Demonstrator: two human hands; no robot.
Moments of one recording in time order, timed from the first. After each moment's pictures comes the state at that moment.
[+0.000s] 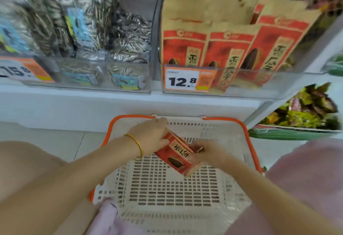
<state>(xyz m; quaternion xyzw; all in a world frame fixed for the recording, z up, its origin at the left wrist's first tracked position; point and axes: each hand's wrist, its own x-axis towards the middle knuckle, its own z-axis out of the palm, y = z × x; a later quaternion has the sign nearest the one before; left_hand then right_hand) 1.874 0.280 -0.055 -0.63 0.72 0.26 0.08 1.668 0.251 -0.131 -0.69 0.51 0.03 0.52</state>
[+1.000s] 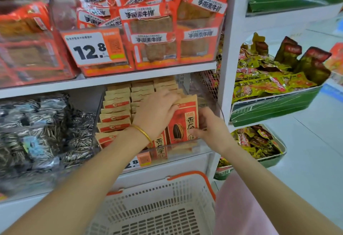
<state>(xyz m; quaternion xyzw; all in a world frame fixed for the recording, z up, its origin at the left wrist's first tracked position) 1.743 0.152 0.143 -0.49 0.84 -0.04 -0.24 1.569 0.156 0.076 -0.70 0.56 -0.34 0.27</state>
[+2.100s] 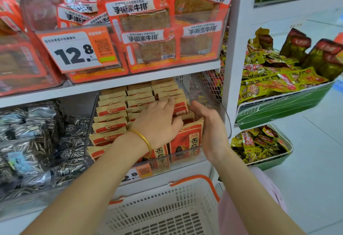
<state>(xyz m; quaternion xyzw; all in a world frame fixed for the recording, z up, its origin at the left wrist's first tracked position) 1.741 0.137 0.139 -0.57 0.82 0.05 -0.01 1.598 0.143 0.078 -0.34 0.34 -0.58 0.66</state>
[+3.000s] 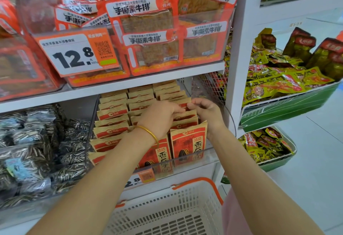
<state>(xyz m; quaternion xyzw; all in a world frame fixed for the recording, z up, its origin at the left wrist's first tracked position) 1.745 0.100 0.126 -0.54 0.82 0.12 -0.17 1.601 0.079 0.072 -0.37 0.46 -0.58 0.56</state>
